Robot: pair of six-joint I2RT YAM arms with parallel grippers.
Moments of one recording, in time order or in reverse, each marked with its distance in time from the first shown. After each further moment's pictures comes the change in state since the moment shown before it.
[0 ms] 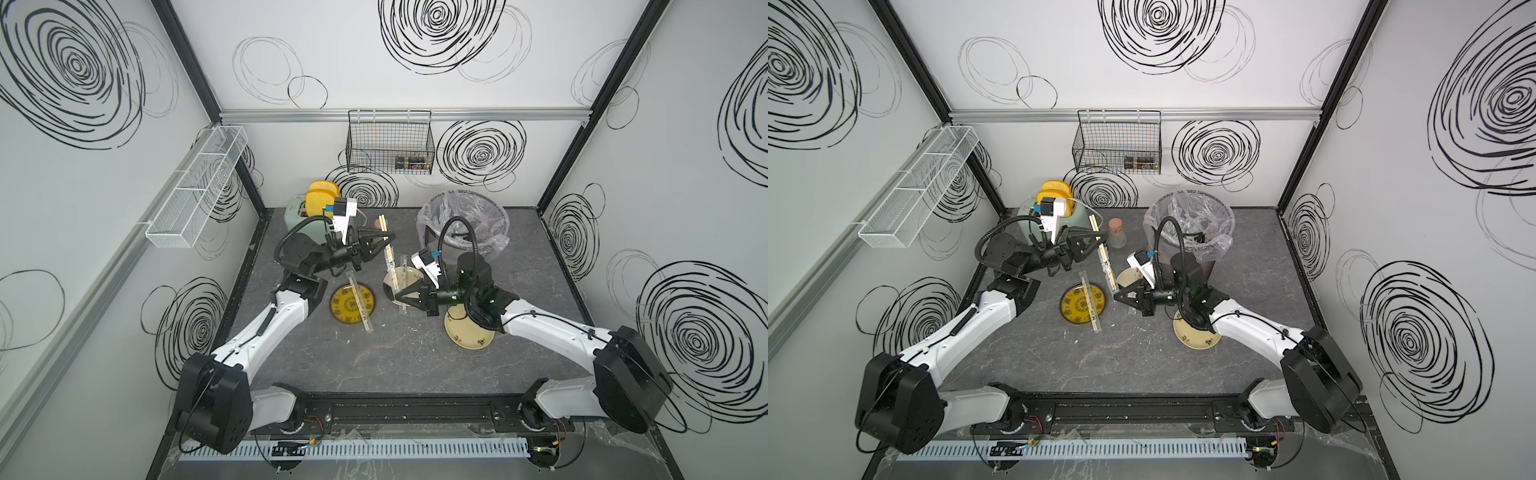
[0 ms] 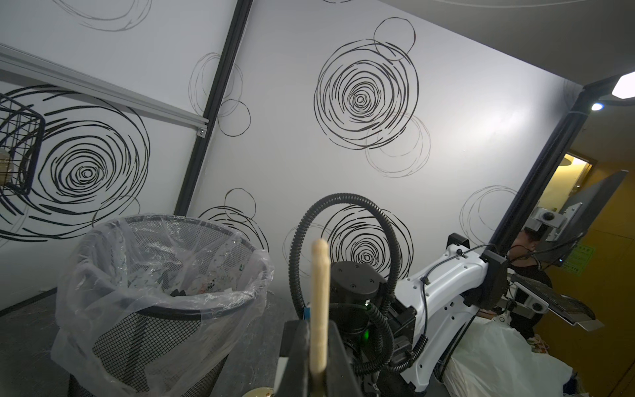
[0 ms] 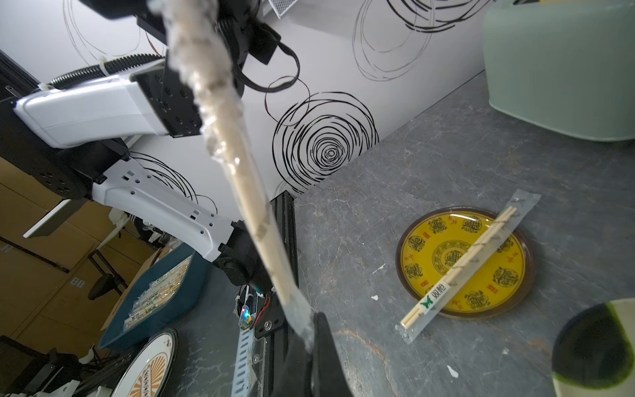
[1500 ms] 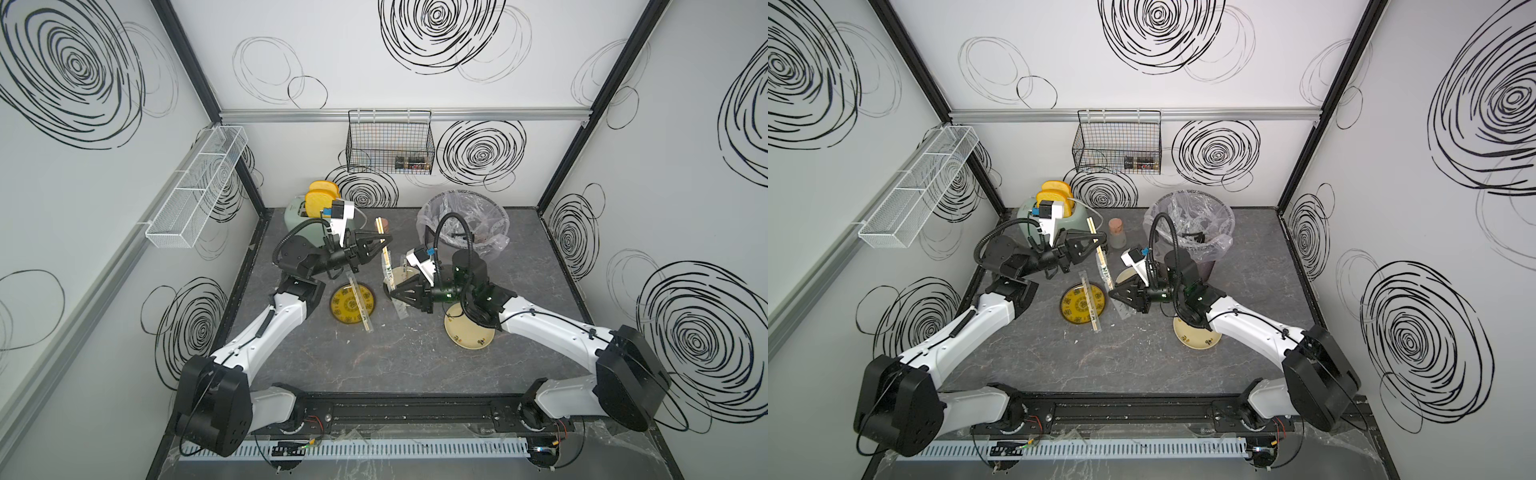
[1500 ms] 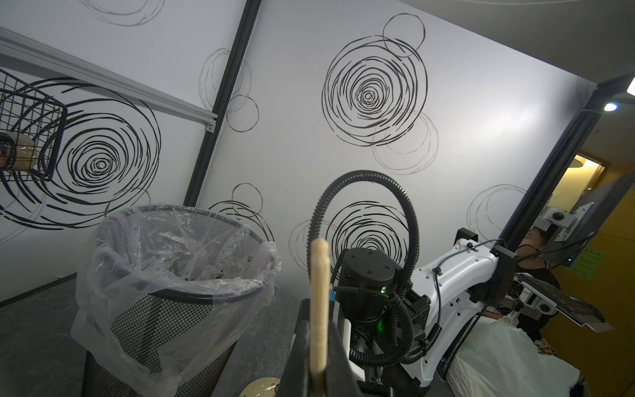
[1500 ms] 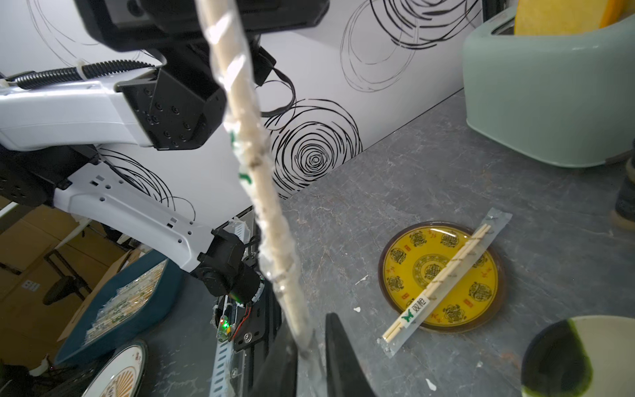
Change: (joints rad) left arm 0.016 -0.014 -0.030 -0.001 0.005 0.008; right arm 0.035 0.014 0.079 -0.064 0.084 -0.057
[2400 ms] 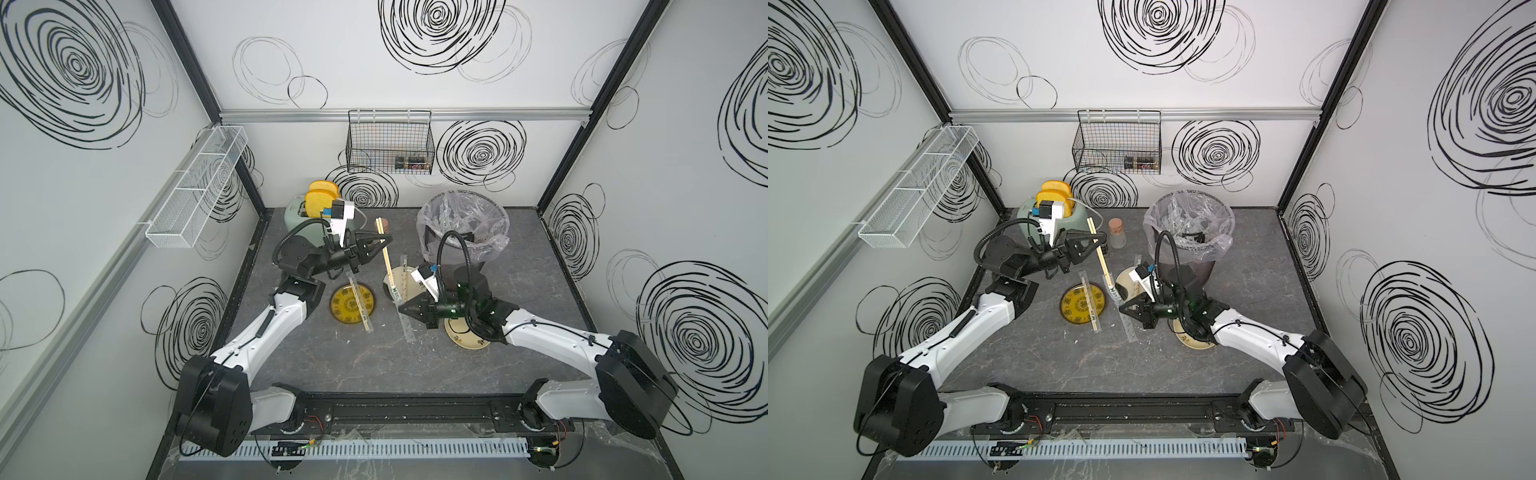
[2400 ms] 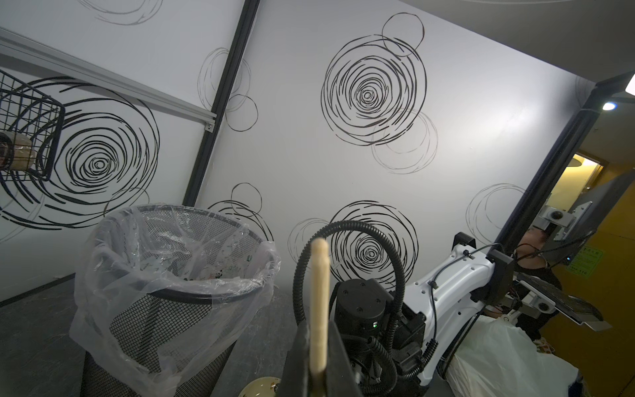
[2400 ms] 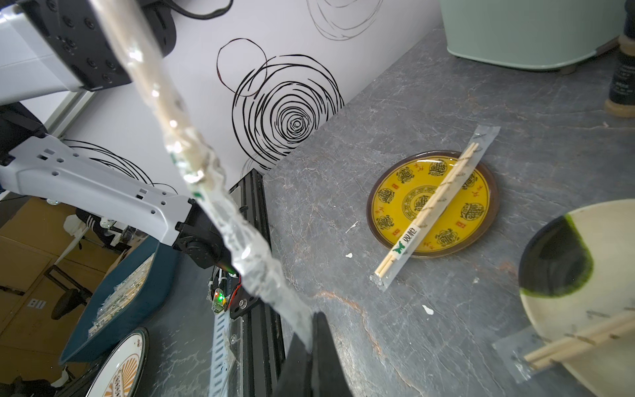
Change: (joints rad) left arm 0.000 0.000 0.000 0.001 0.003 0.000; right arm 0.005 -0.047 -0.164 -0.007 0.060 0.025
